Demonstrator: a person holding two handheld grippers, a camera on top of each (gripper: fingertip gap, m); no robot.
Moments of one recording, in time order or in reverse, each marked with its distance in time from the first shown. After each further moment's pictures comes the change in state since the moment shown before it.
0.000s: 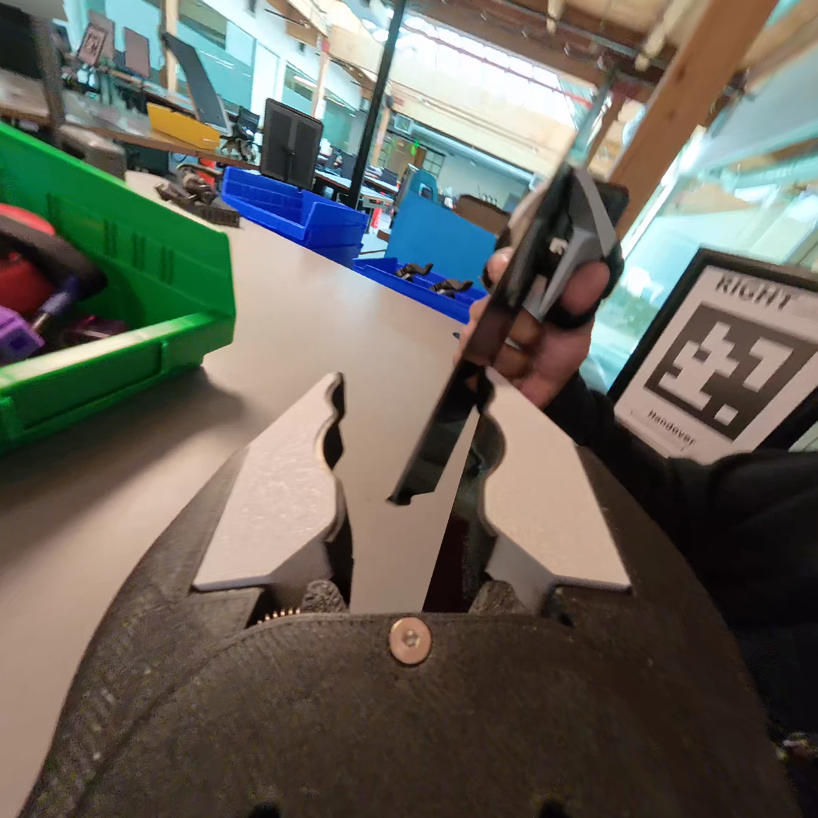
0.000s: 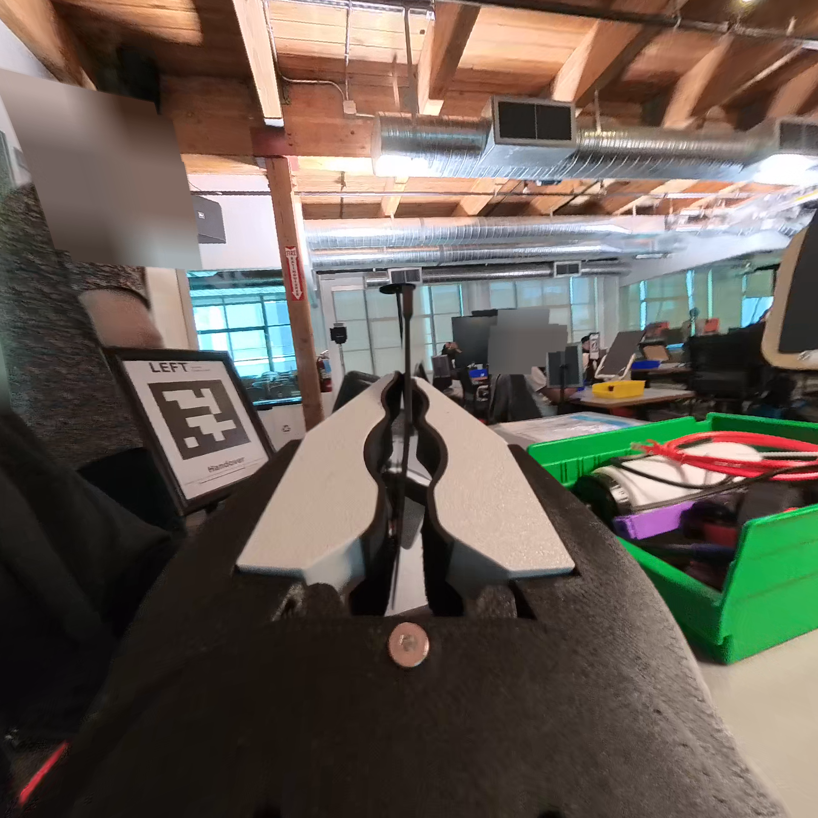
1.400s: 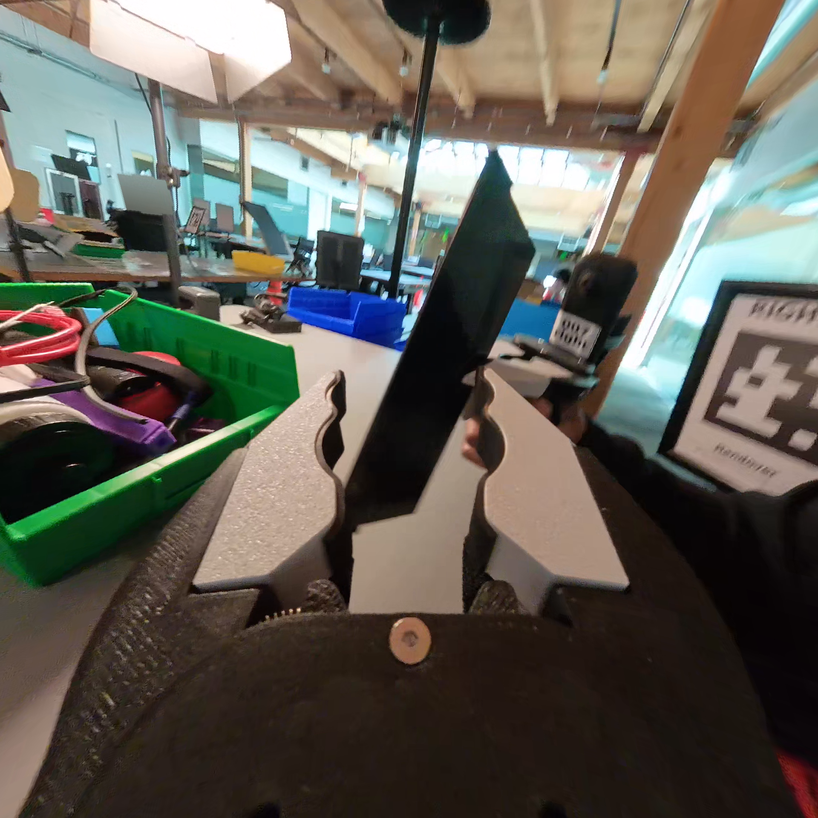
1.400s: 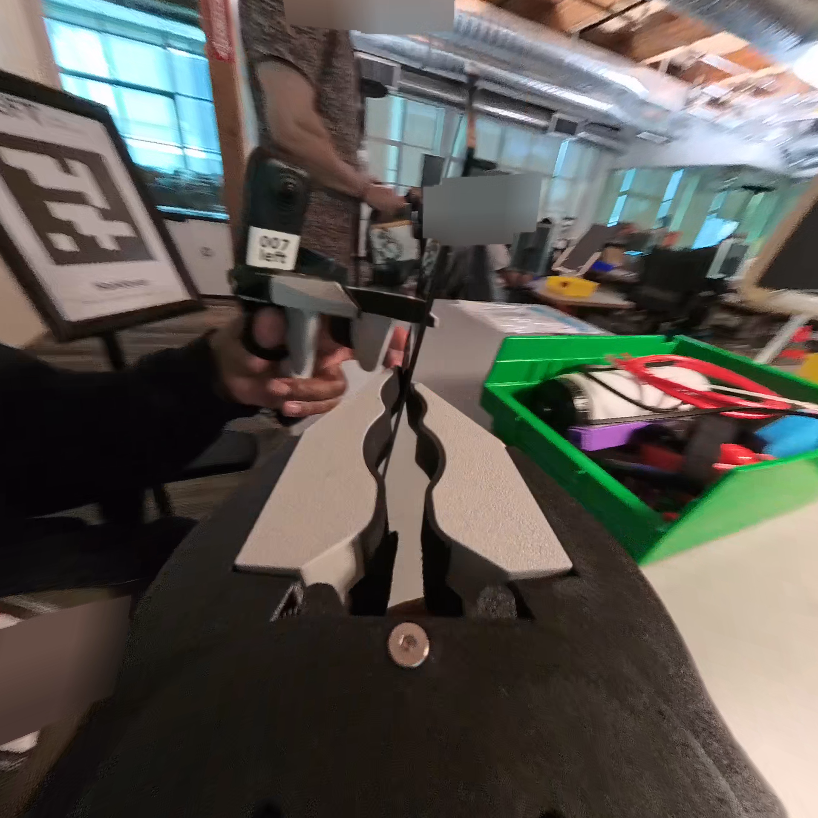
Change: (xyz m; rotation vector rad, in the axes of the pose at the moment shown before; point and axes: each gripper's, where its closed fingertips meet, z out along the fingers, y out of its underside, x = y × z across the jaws) left arm 0.000 -0.045 -0.031 0.188 -0.083 0.183; right arm 0.009 0.081 0.012 -0.392 0.059 -0.251
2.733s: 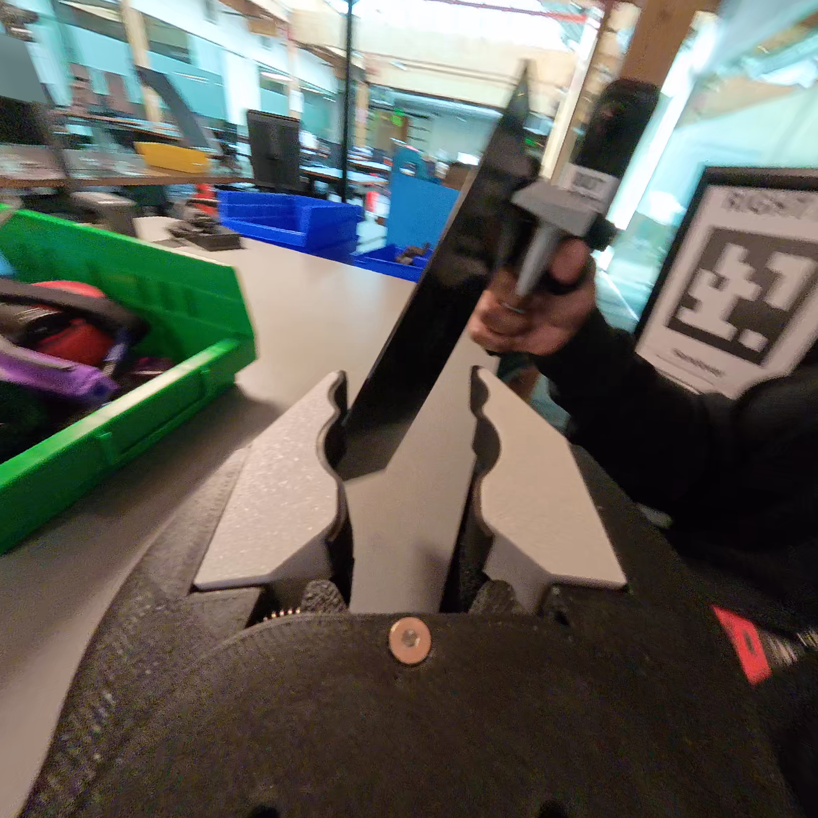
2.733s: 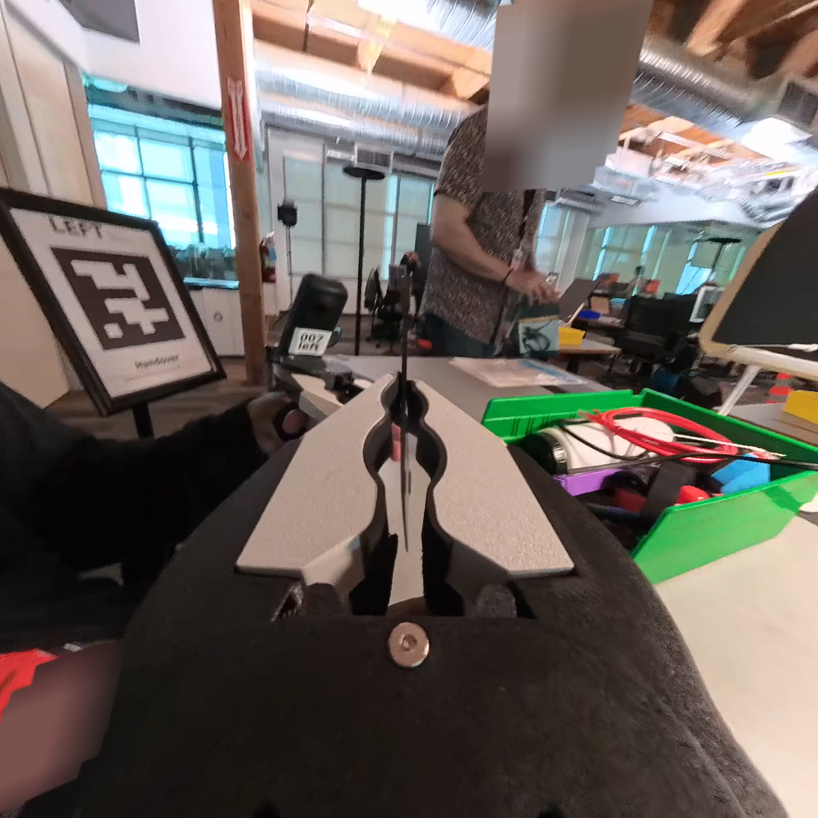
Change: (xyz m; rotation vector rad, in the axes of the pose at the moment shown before) left arm 0.010 0.035 -0.005 -0.227 0.113 0.002; right arm 0.002 -0.055 -0.033 0.134 0.007 0.038
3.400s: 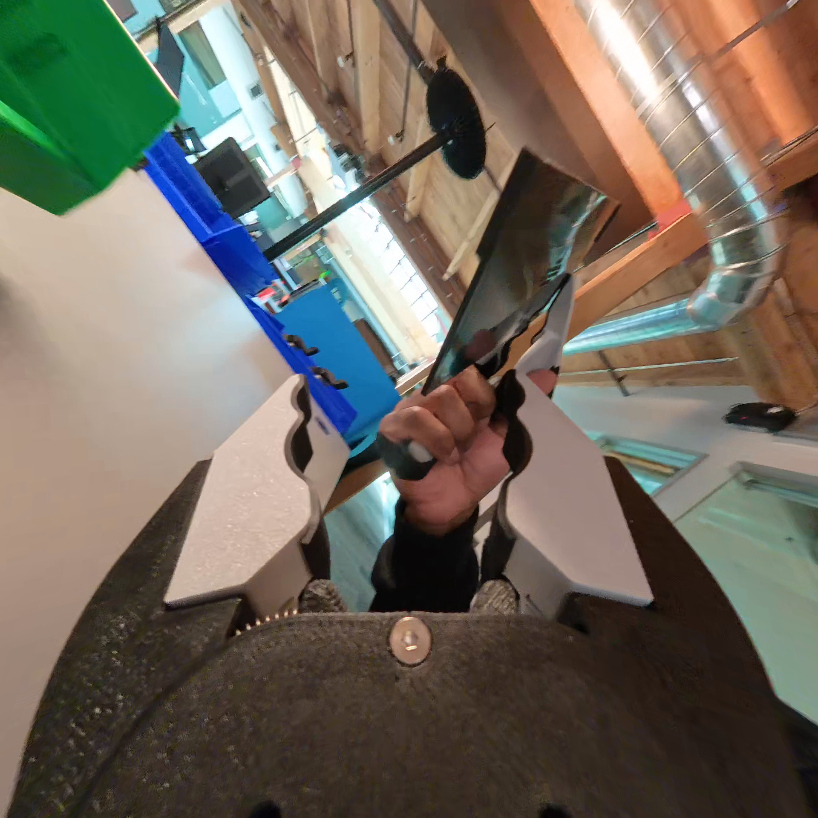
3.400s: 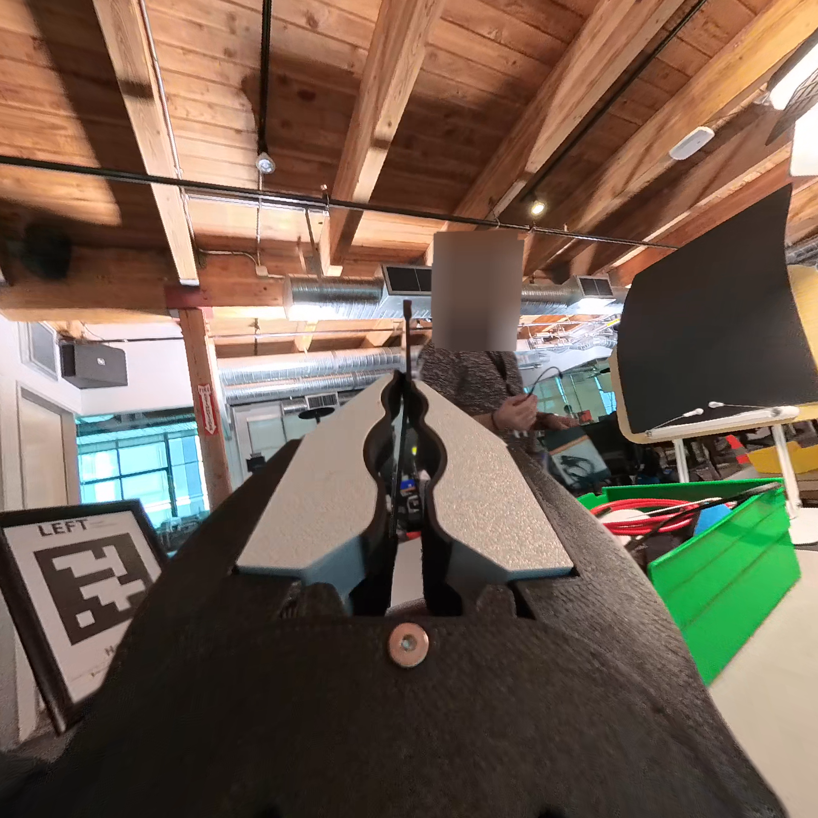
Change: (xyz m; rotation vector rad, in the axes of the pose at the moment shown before) left arm 0.016 -0.003 0.071 0.416 0.164 -0.858; right arm 0.042 -0.066 -0.046 0.554 0.237 0.251
